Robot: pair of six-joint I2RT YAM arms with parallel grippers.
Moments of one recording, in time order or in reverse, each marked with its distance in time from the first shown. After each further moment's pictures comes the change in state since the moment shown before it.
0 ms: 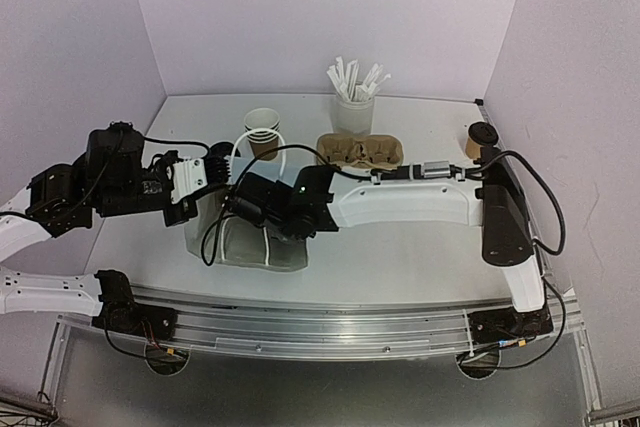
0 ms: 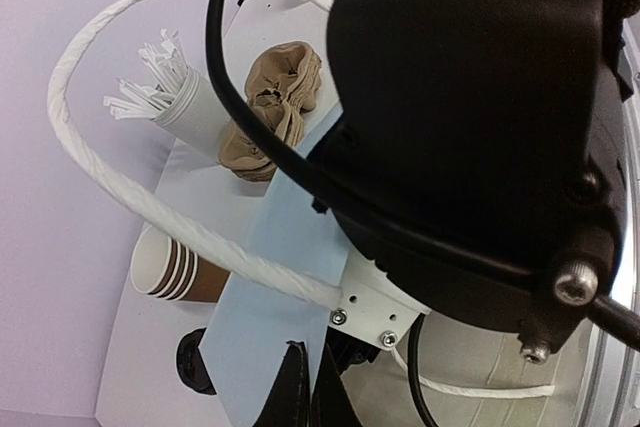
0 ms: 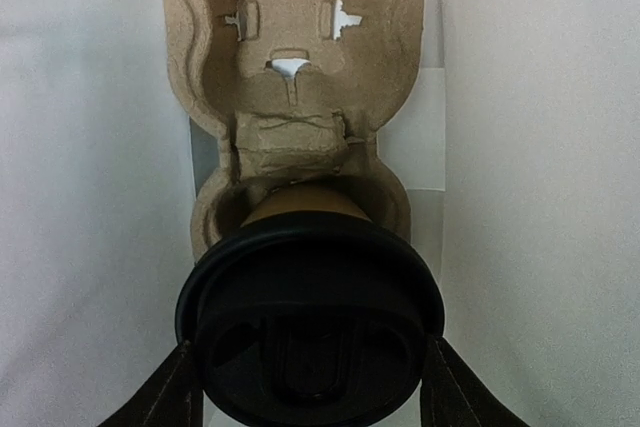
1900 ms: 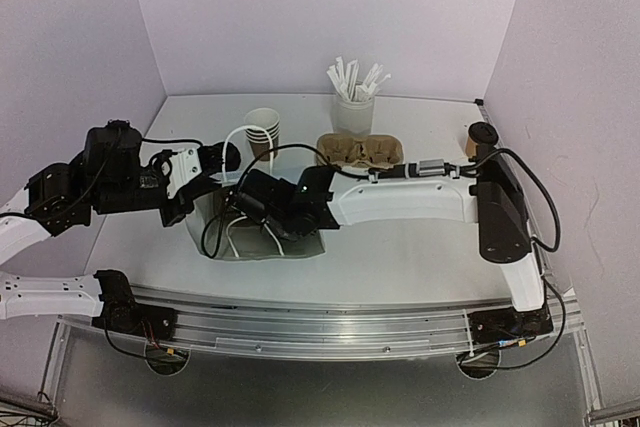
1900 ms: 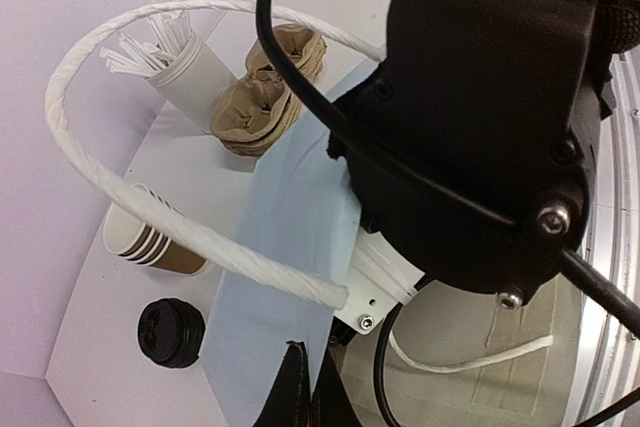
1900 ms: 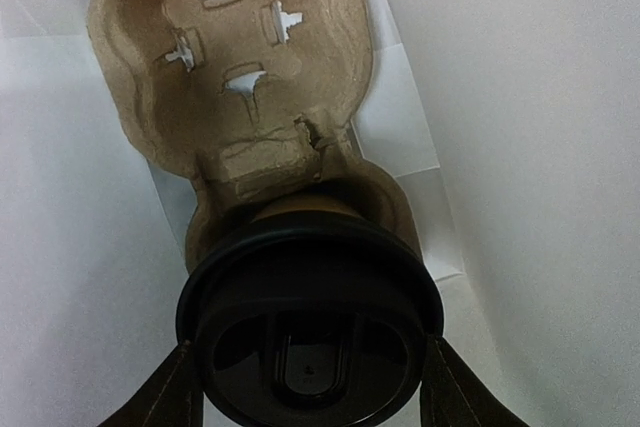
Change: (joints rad) left arm 0.060 -0.012 0.000 -0.033 0.043 -0.129; right arm -0.028 0.012 -0.028 0.080 -0.070 -0.003
